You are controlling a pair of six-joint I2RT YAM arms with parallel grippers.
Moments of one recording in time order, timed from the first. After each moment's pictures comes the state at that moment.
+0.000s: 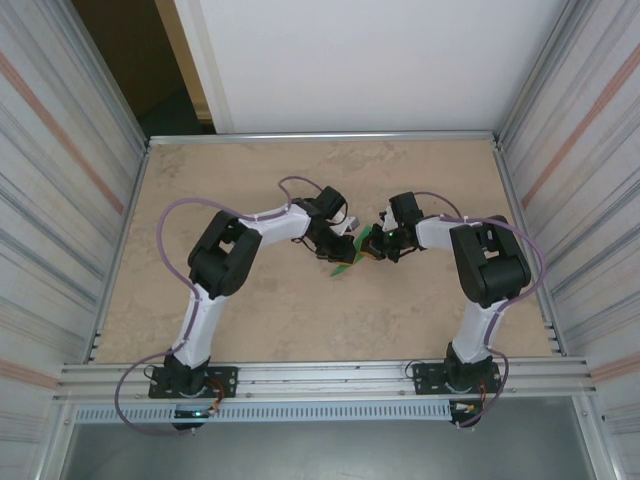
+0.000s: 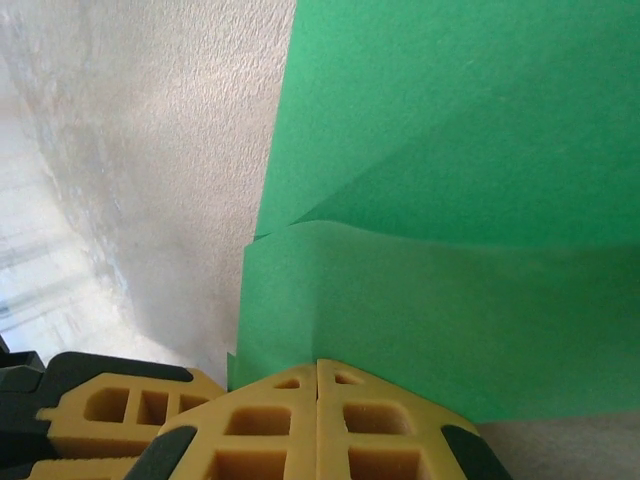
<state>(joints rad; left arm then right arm) -0.70 2.20 1.57 -0.60 0.57 -0.36 0.31 1.86 0.95 -0.20 -0.56 0.70</state>
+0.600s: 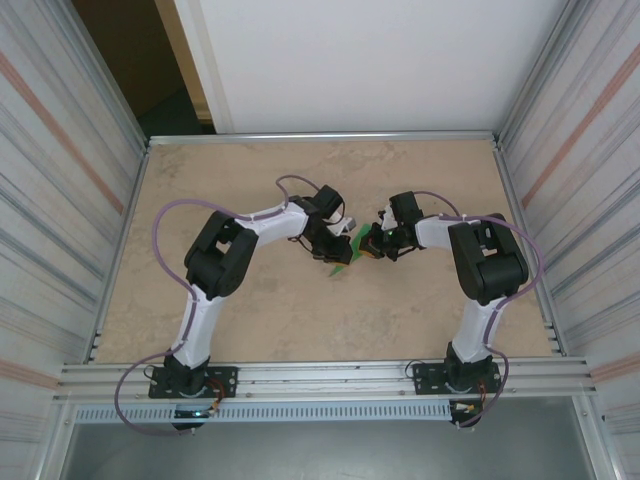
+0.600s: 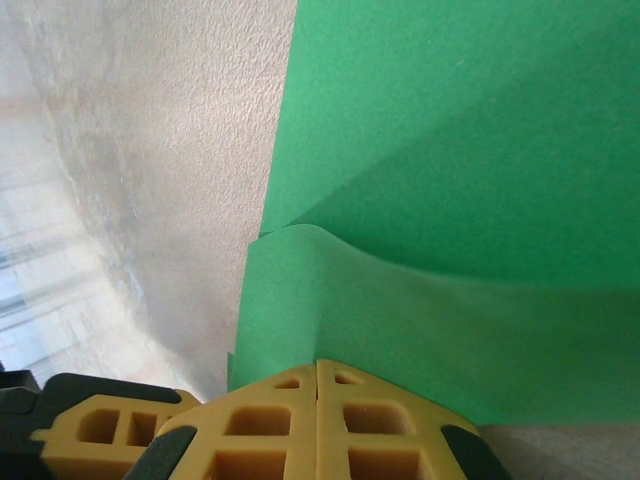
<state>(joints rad) -0.69 2.18 1.57 -0.67 0.56 -0.34 0.30 1.88 0.96 -0.17 -0.59 0.69</state>
